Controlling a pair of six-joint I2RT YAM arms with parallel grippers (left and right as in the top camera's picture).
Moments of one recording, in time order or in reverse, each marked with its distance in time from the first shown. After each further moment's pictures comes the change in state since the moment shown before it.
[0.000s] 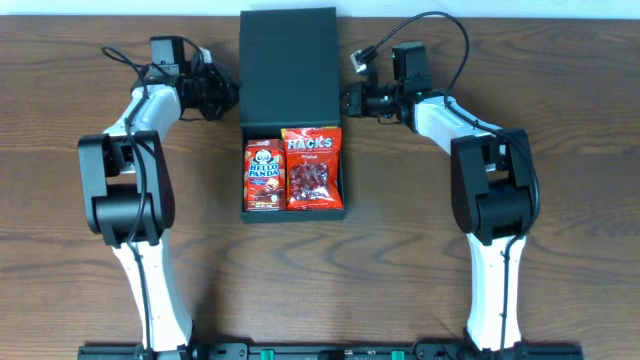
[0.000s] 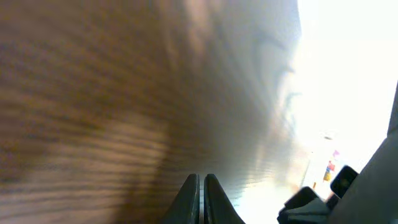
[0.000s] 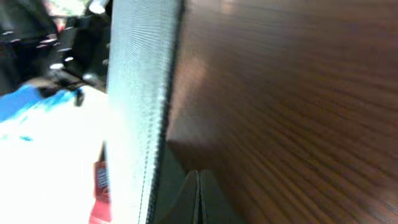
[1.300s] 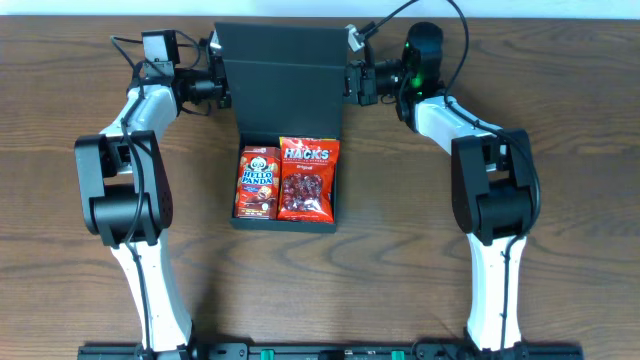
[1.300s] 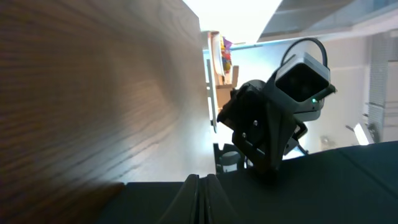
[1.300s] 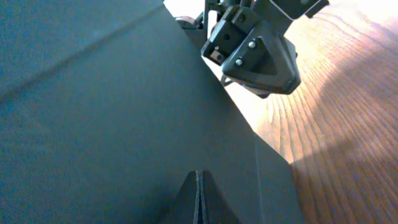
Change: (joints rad) left arm 0.010 0.000 0.000 0.134 0.643 0.166; right arm -0.003 0.000 0.000 0.764 -0.510 0.467
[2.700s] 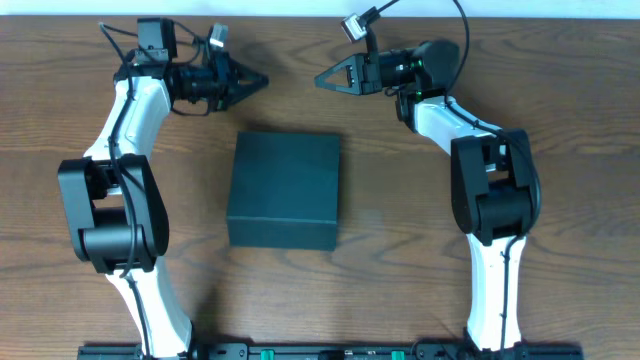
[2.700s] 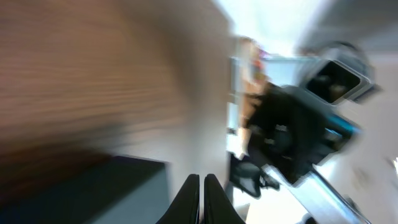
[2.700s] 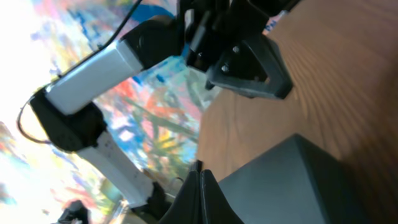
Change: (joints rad) left arm -0.025 -0.189 0.003 -0.408 -0.262 0.090; right arm 0.000 0.000 0.000 0.434 -0.002 0.625
